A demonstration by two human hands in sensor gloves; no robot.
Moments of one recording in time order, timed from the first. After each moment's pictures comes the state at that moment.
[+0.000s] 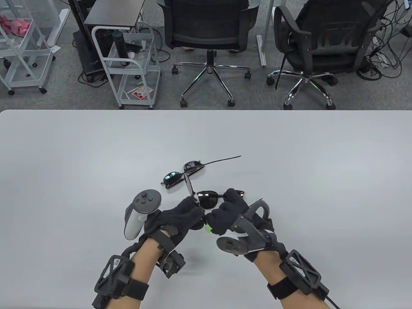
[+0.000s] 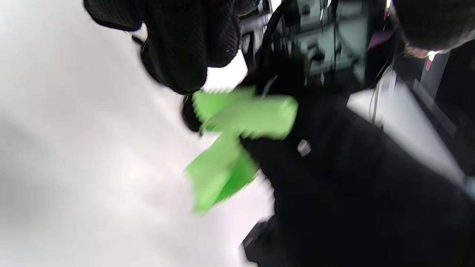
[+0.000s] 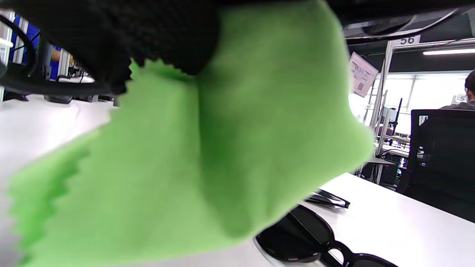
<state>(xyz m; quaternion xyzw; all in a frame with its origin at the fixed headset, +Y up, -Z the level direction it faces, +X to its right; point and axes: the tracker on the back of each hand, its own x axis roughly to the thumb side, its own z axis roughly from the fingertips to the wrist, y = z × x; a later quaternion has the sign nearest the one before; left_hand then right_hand) -0.154 -0.710 -0.285 -0.29 -0.11 0.51 0.80 0.045 -0.662 -0.246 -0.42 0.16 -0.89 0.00</state>
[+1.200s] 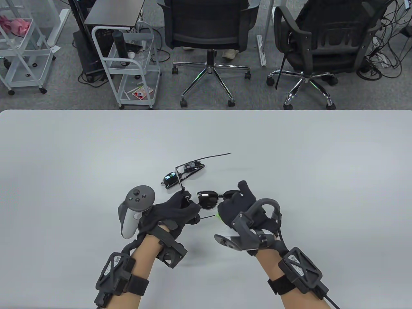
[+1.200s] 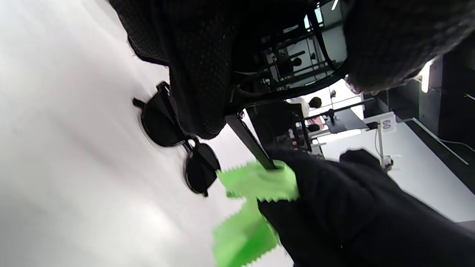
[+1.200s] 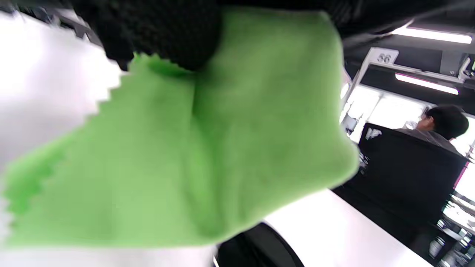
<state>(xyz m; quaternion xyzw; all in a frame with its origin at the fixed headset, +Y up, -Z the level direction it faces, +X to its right) -0.168 -0.703 -0.296 -0.21 -0.05 0.54 0.81 0.038 -0.668 -0.250 -0.38 0.20 -0.89 0.15</state>
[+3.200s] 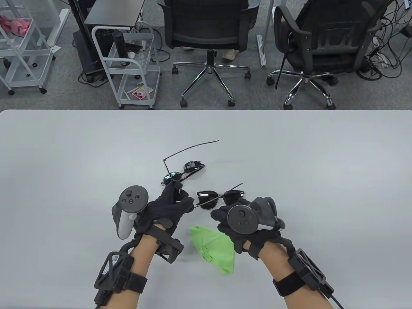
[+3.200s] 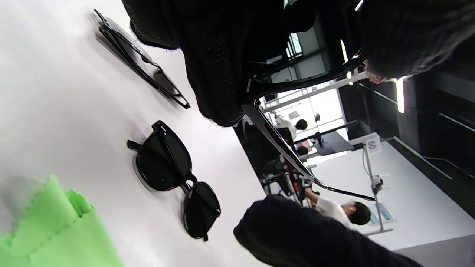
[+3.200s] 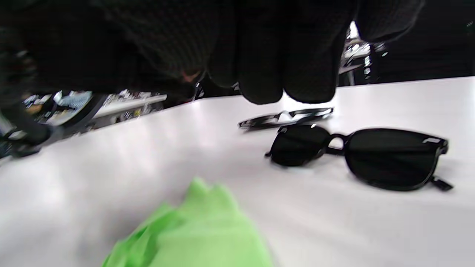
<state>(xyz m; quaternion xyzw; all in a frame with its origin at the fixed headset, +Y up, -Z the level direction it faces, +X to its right) -0.185 -0.701 -0.300 -0.13 -0.05 0.53 0.84 0.081 -0.676 -0.280 -0.30 0.01 -0.94 -0.17</state>
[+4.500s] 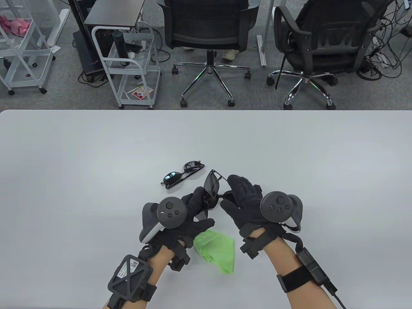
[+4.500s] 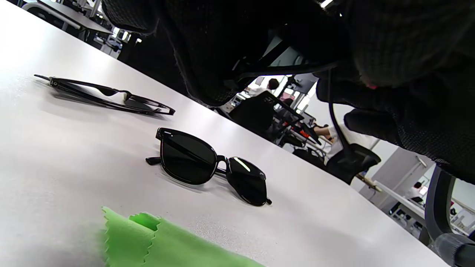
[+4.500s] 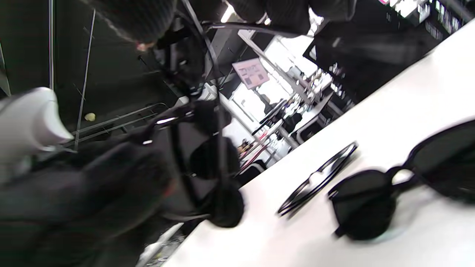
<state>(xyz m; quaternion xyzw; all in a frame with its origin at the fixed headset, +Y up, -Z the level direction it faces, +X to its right) -0.133 -0.688 -0.281 -0.06 -0.16 0.26 0.95 0.111 -0.681 -0.289 -0.21 0.02 -0.86 -0.46</state>
